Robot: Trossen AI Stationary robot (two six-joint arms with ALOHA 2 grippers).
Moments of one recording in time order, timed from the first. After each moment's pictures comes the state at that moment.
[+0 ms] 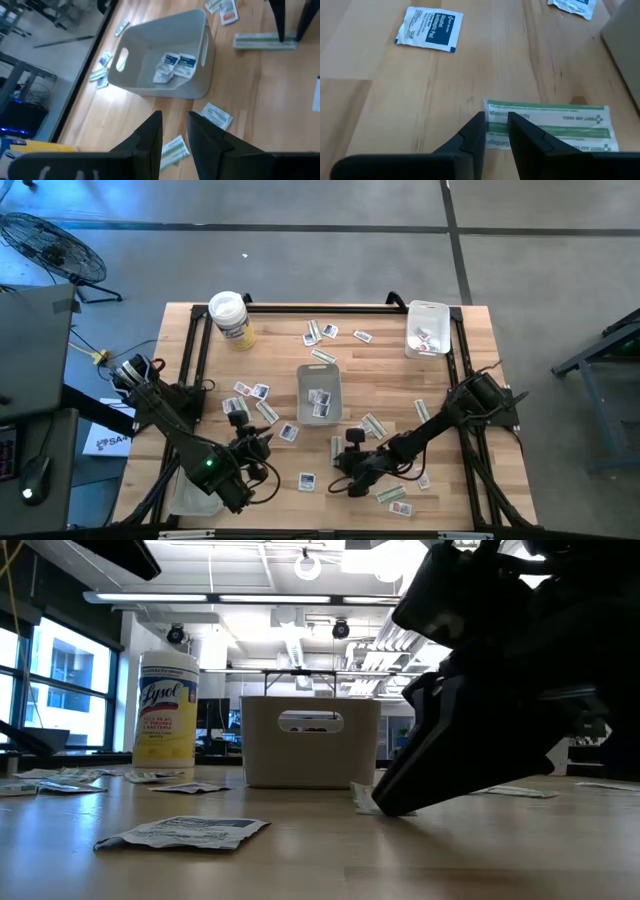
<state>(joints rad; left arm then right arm) -0.81 1.66 1.34 -1.22 -0.97 -0.94 0.54 2.02 0.97 0.17 0.42 0.34</state>
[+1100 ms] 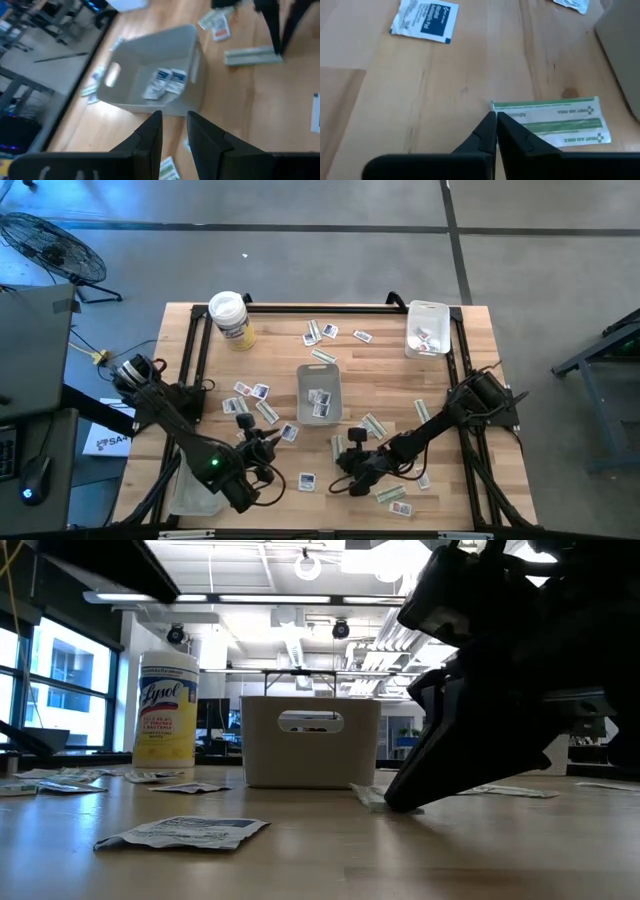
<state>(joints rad) -0.78 1.67 1.21 -0.93 -1.03 -0.81 0.54 1.98 0.97 0.14 0.44 0.34</state>
